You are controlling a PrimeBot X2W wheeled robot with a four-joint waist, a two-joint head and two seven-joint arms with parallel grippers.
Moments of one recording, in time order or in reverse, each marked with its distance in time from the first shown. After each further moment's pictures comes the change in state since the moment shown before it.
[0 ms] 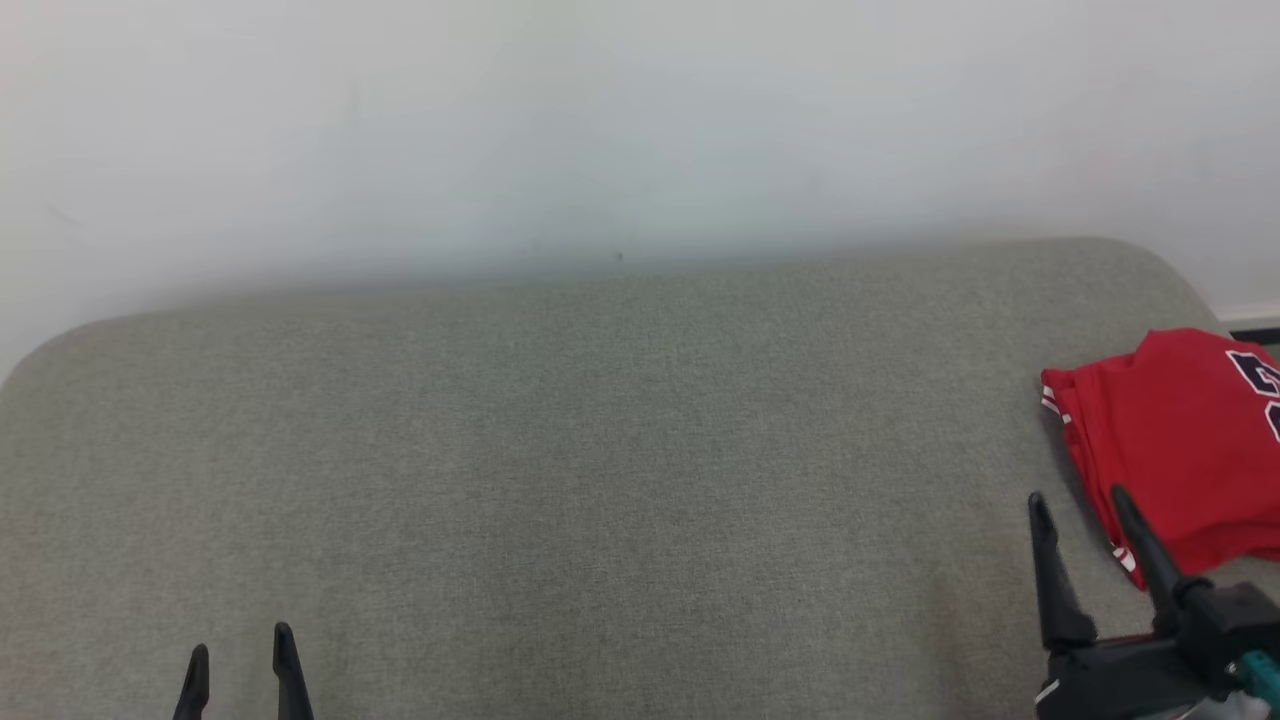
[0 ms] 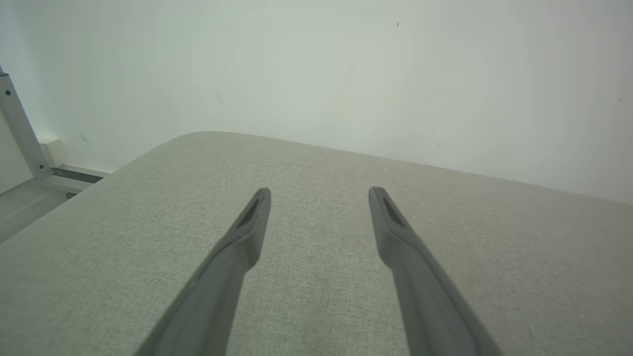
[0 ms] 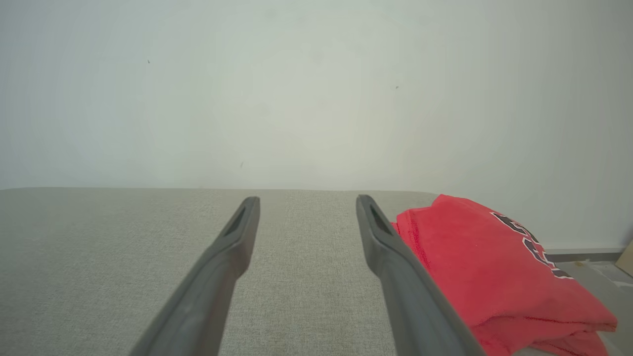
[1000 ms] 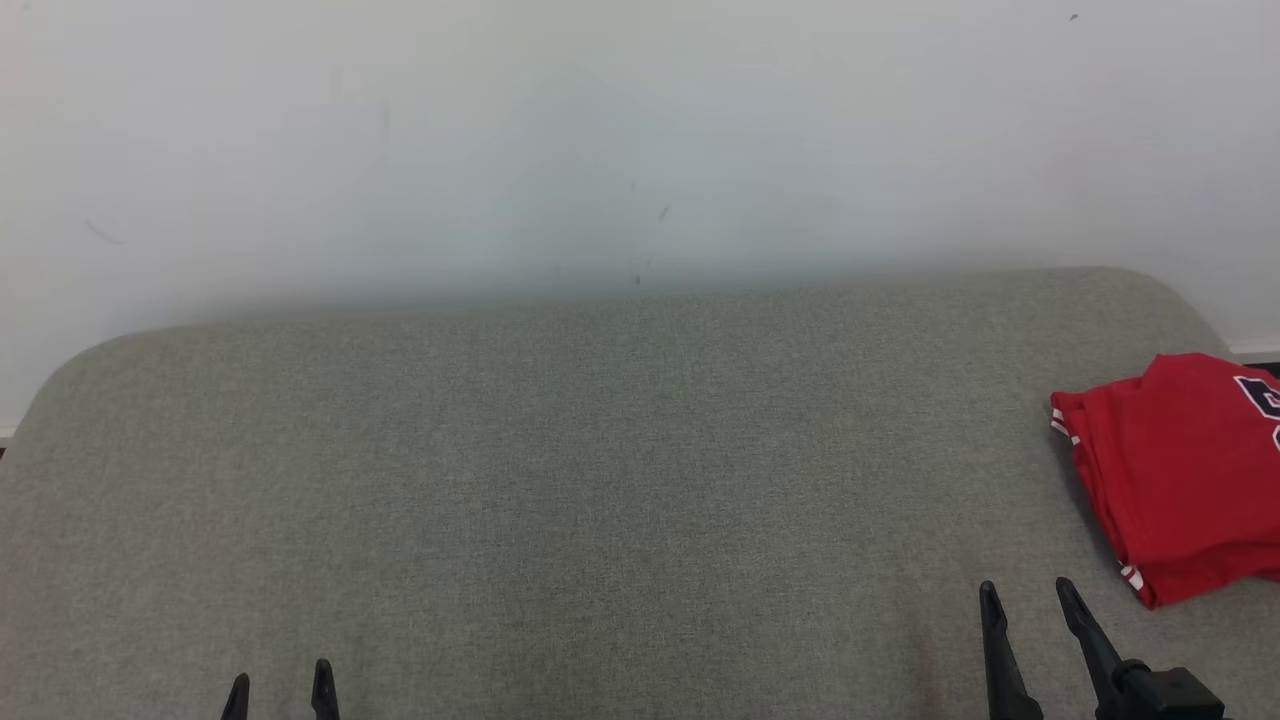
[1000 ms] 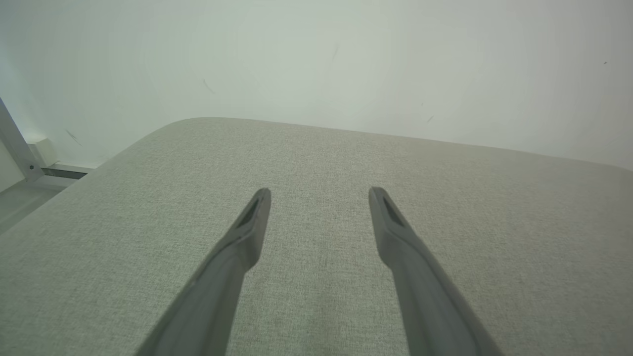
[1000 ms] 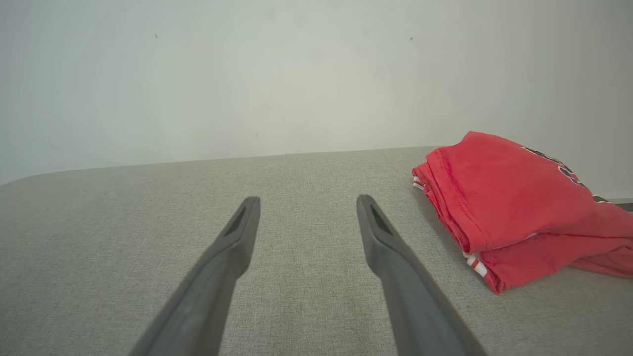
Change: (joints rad) left arm 0.028 0.000 -0.019 0.065 0.063 -0.053 0.000; right arm 0.088 0.127 -0.006 0.104 -0.049 0.000 -0.073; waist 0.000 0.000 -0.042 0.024
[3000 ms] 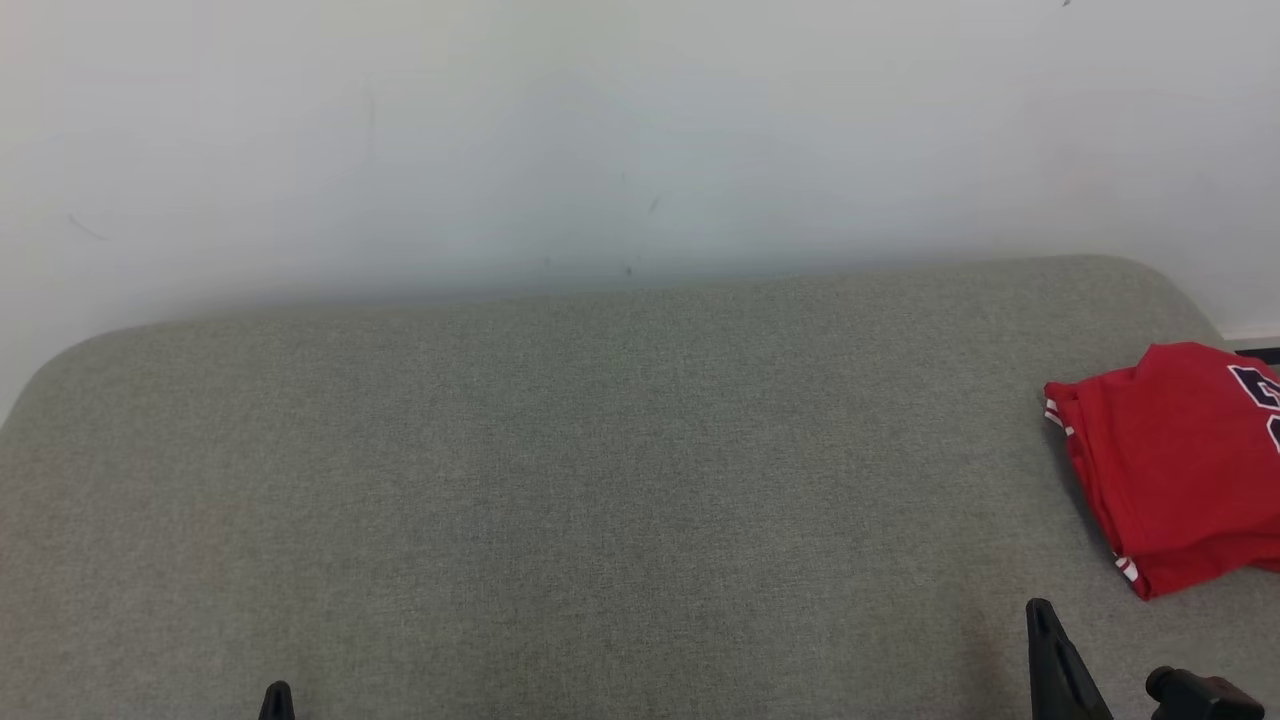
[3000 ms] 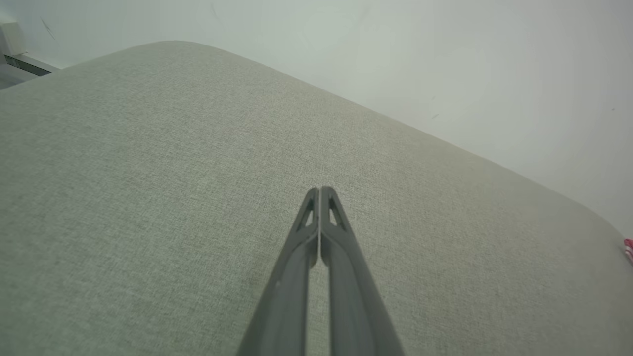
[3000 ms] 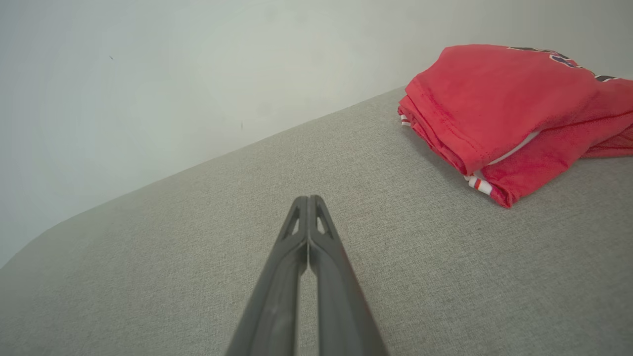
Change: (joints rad) left arm -0.024 -0.005 0.009 0.064 -0.236 -0.009 0.071; right arm 0.003 0.014 -0.011 0.032 0.243 0.000 0.069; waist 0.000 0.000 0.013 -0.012
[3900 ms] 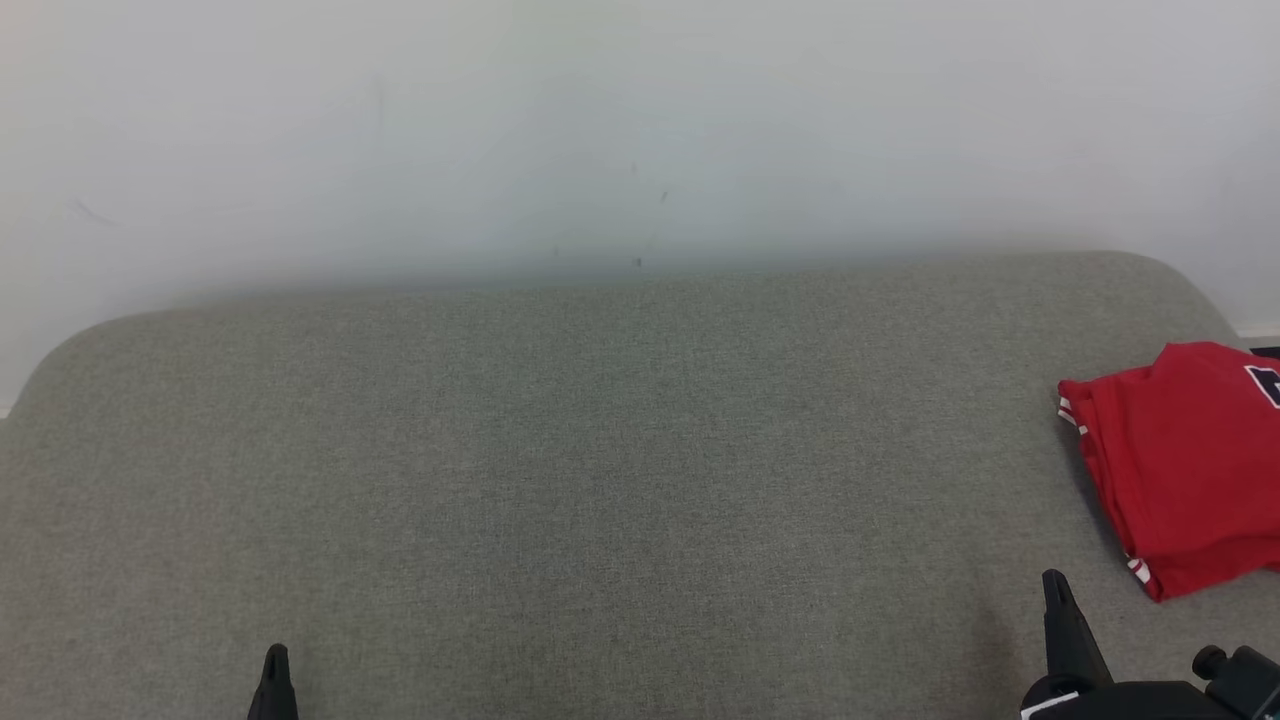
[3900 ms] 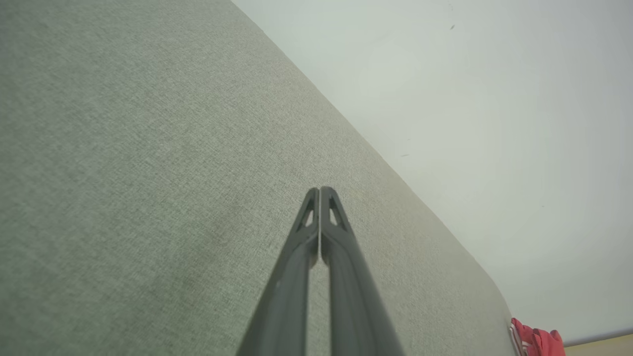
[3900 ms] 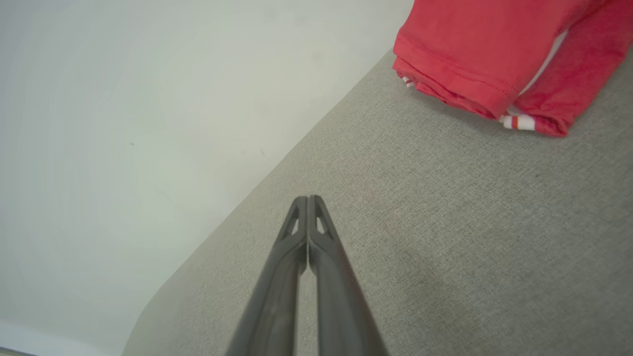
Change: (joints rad) left arm -0.069 0.000 0.003 -0.009 -0.434 -0.012 0.109; right arm -0.056 0.005 -0.028 -0.012 0.458 0.000 0.112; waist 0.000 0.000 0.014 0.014
